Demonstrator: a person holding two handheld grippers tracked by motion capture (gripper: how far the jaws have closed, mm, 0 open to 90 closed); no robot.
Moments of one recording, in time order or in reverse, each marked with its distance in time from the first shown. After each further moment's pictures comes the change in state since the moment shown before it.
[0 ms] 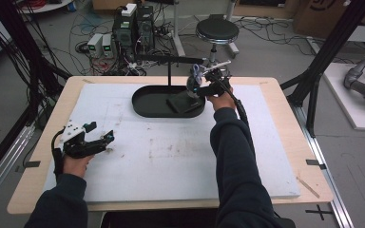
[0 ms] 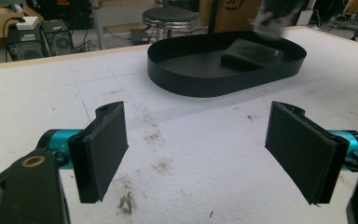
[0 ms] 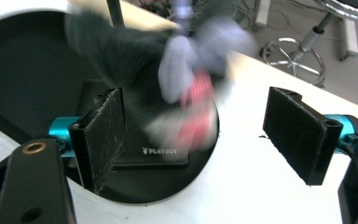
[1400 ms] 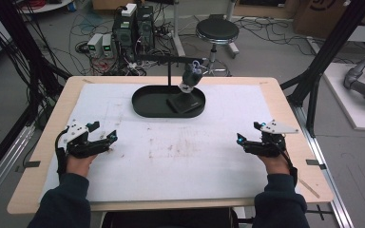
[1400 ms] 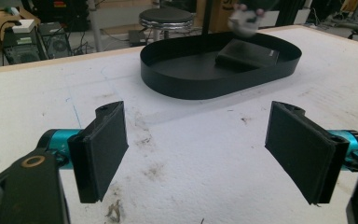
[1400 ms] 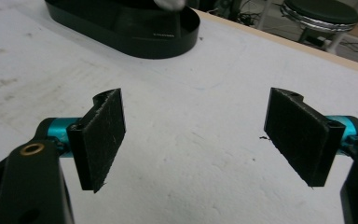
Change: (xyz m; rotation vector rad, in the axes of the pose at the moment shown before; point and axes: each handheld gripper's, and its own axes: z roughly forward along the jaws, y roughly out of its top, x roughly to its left) left arm -0.007 0.002 0.005 -0.002 -0.007 0.017; right arm -0.019 -0.192 -0.145 -0.208 0.011 -0.009
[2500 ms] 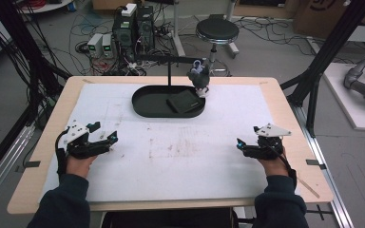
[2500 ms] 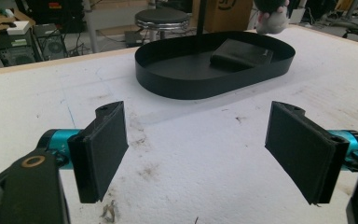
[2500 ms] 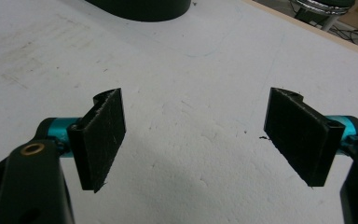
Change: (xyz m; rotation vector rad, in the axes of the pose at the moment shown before) left arm -0.002 0.000 -0.001 -0.001 -0.017 0.007; right arm 0.001 -0.014 0.009 0.089 -0.035 -0.055
